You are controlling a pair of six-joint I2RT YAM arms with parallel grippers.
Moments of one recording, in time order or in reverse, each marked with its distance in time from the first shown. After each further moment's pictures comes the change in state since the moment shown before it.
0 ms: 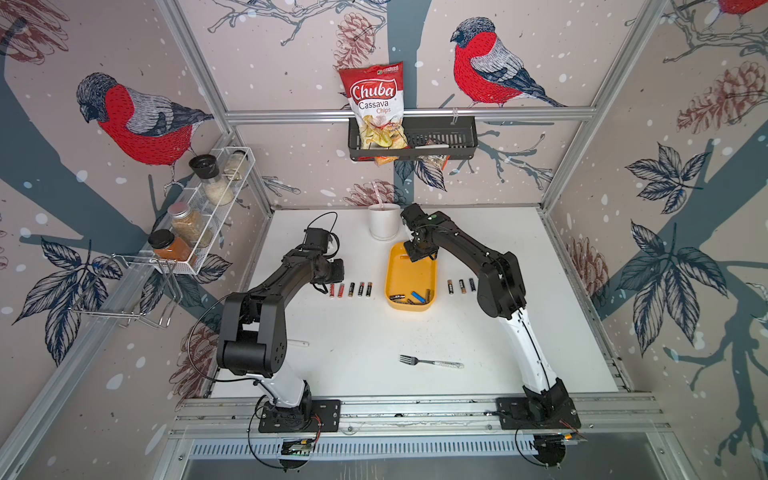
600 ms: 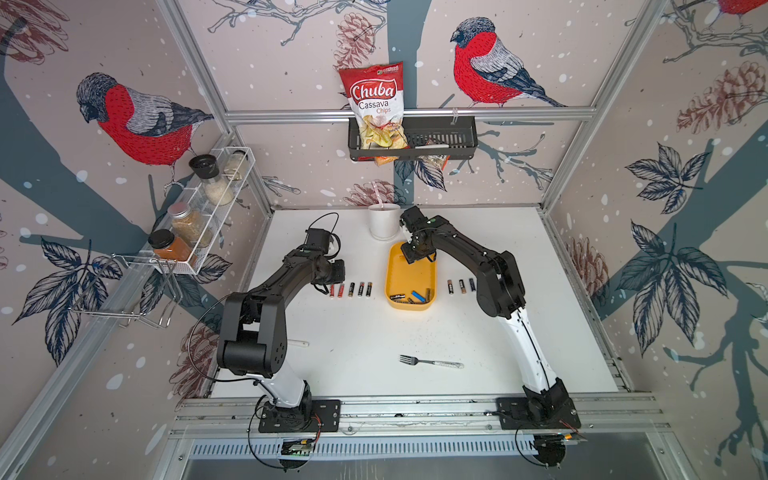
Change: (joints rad) left arm -0.008 -0.002 -0.005 -0.003 -0.002 -0.006; right arm -0.005 0.008 -0.062 0.113 -0.050 -0.030
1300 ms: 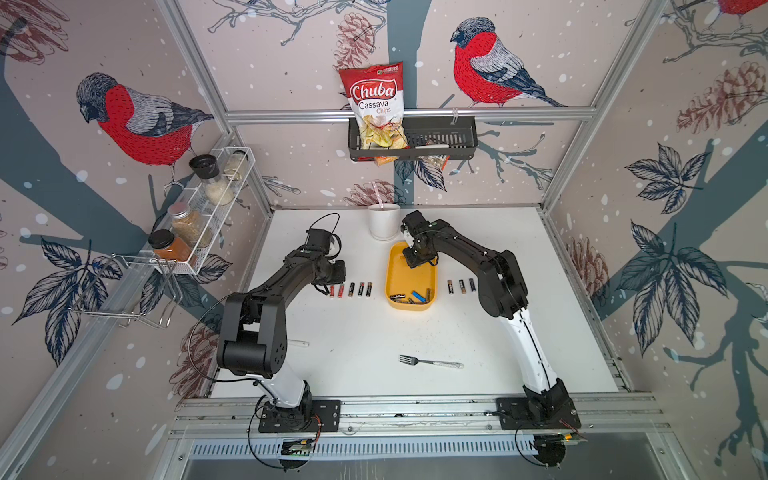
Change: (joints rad) left arm -0.008 -0.001 0.000 -0.001 -0.002 0.000; right arm -0.005 -0.034 -0.092 0.021 -0.053 0.002
